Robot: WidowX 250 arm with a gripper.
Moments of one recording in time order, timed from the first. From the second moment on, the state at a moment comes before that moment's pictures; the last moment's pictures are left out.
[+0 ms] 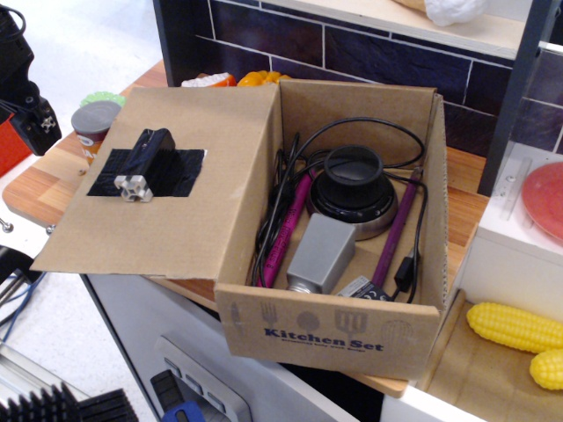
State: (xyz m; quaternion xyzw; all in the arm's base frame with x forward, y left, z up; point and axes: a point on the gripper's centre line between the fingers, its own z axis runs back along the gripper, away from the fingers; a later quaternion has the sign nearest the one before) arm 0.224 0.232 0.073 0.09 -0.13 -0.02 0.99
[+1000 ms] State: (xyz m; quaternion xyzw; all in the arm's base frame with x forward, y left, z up) arm 0.226 0.208 0.039 -0.03 -0.14 0.01 0.99
